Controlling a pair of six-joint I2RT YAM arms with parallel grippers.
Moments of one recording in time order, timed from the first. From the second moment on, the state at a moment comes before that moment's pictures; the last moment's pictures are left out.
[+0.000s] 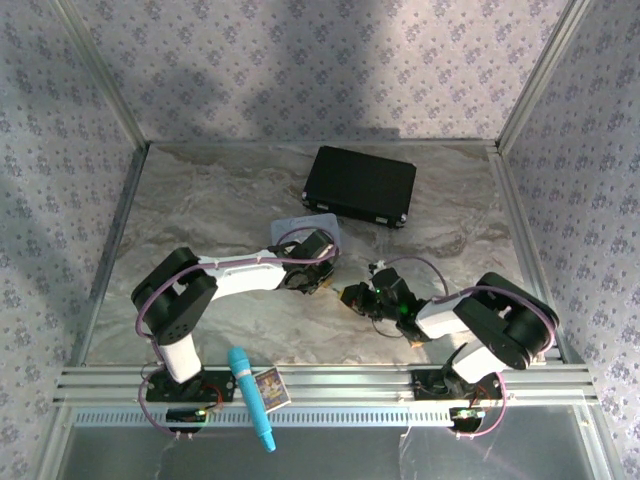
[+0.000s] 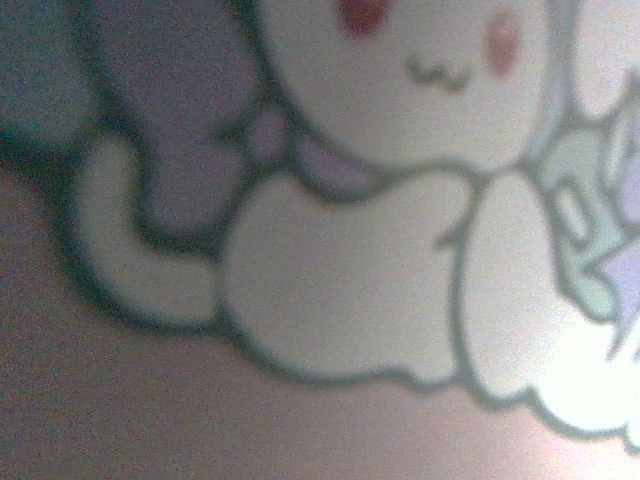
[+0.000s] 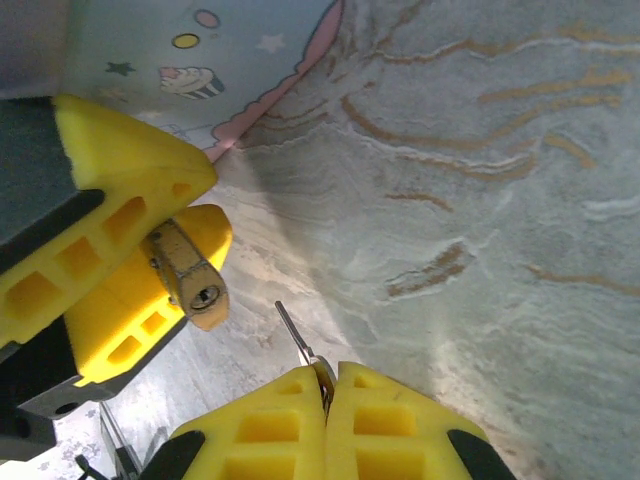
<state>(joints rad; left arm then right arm) -0.91 1.76 1.01 -0.31 -0.09 -1.56 0.77 1.51 0.25 0.68 -0.20 1.17</state>
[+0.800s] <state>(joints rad) -0.91 1.76 1.01 -0.30 -0.09 -1.58 0.76 1.49 0.26 0.71 -0.20 1.16</state>
